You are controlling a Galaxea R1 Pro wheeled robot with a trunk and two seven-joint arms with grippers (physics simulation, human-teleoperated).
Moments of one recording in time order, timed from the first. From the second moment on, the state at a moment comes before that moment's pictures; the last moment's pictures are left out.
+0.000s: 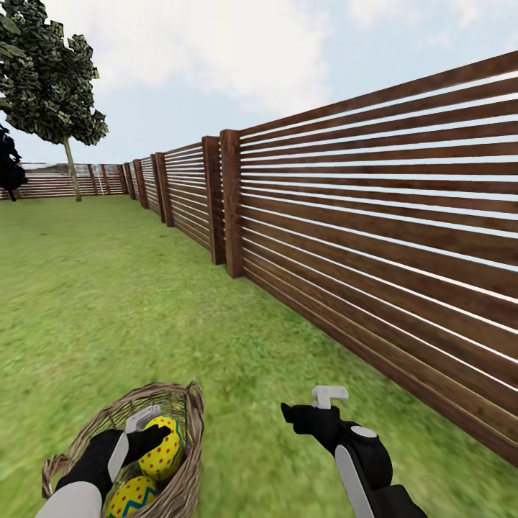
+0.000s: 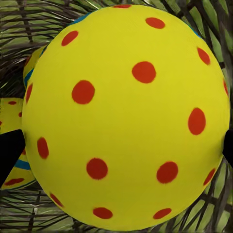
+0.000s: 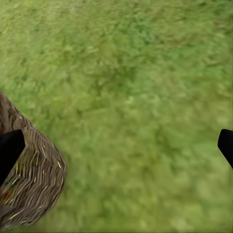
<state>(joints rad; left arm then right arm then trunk) -0.58 0.02 0.62 -0.52 -0.15 0.51 -0.16 -0.16 0.12 0.17 -1.57 -0.20 0.76 -0.09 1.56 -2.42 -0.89</state>
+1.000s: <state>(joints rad) -0.58 0.02 0.62 -0.52 -0.15 0.50 -0.15 -0.16 0.12 0.17 -1.57 -0.21 0.77 -0.09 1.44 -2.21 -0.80</state>
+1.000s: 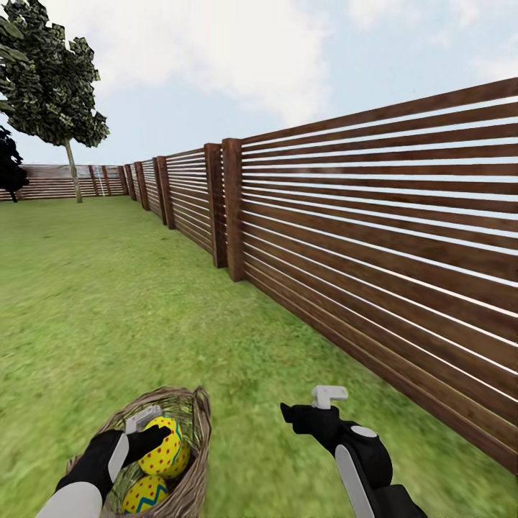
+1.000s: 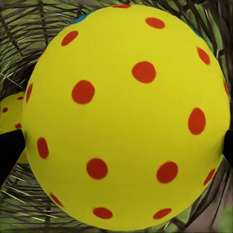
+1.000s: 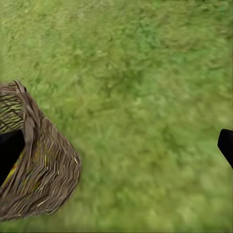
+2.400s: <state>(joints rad) -0.57 0.01 0.62 -0.63 -0.15 0.51 -0.16 -0.16 0.12 0.17 -1.57 -0.21 0.77 -0.09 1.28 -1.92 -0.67</state>
